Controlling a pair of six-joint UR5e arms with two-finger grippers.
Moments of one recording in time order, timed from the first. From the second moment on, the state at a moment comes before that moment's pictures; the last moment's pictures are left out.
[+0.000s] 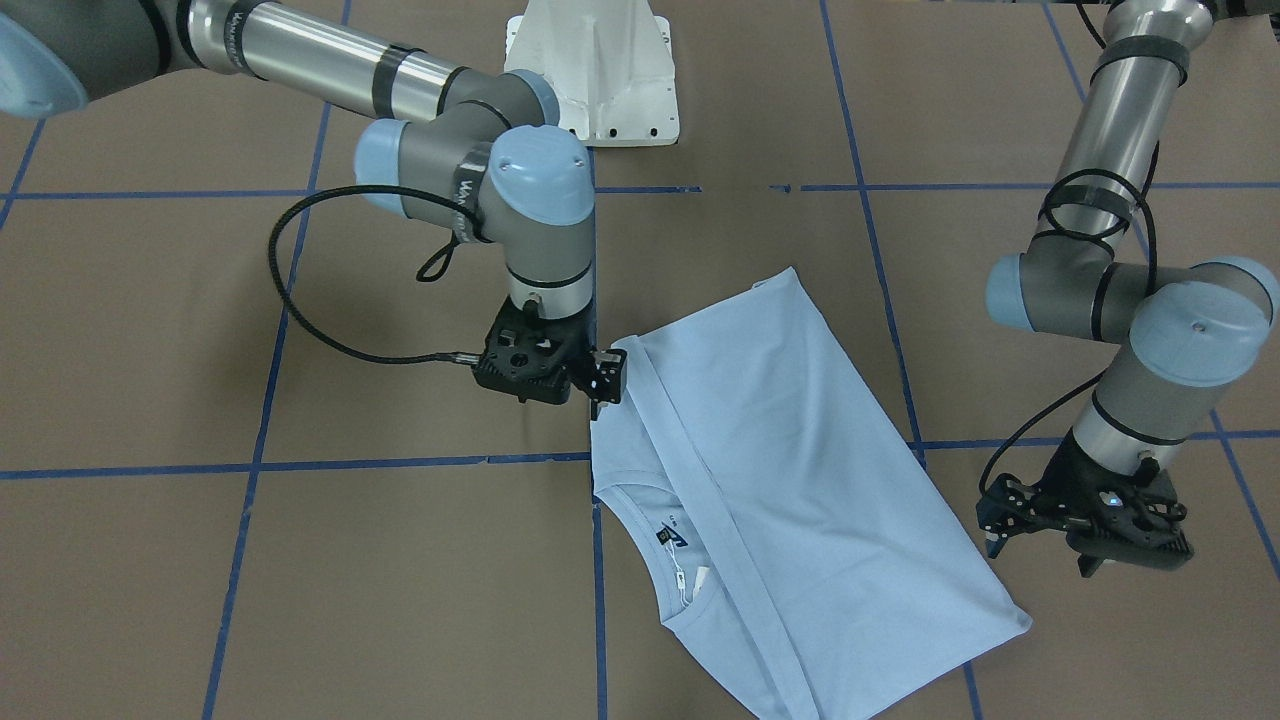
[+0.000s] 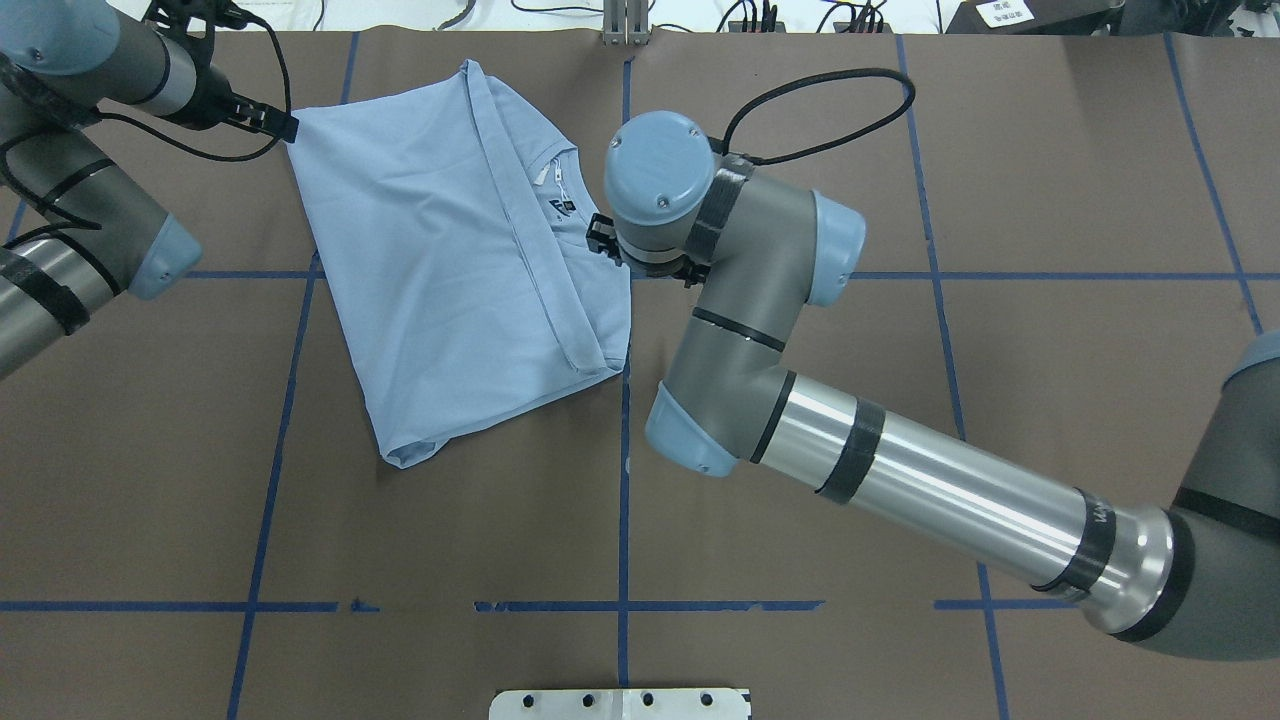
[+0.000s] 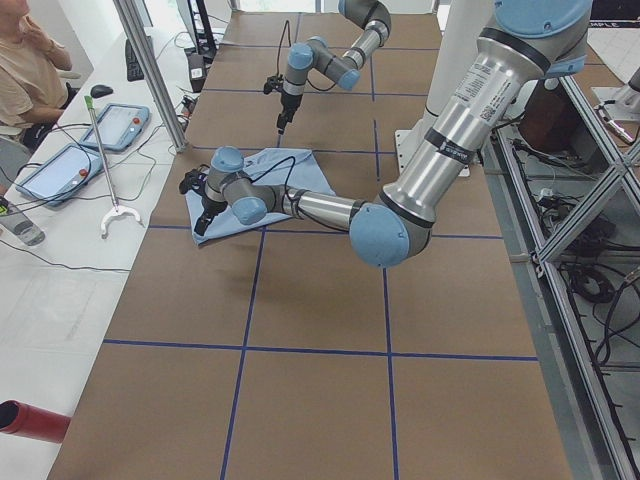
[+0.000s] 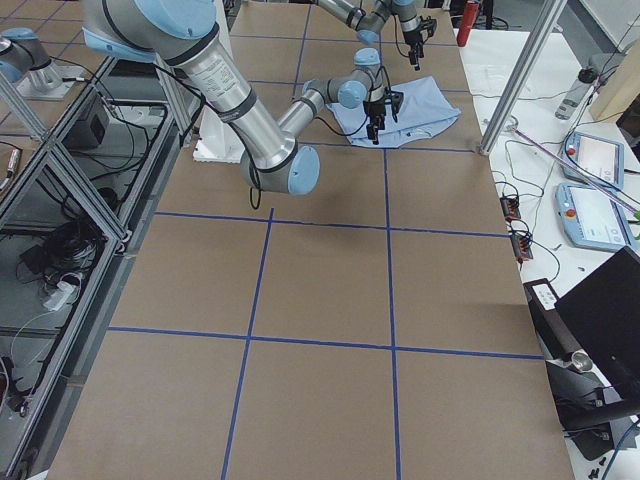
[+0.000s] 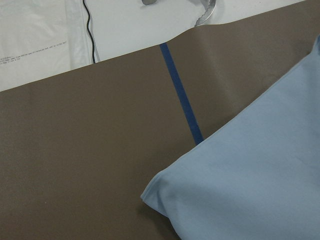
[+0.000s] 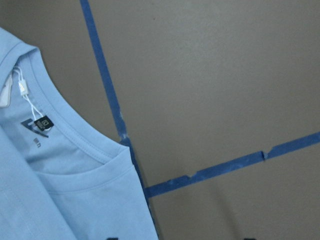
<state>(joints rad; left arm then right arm) -1.04 -2.13 -1.13 -2.30 -1.93 -0.58 0.57 -0.65 1.32 -1.48 1.70 1.48</state>
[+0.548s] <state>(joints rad) -1.04 -2.13 -1.13 -2.31 -1.94 -0.59 0.50 -0.61 1.23 -1.48 1.64 1.48</state>
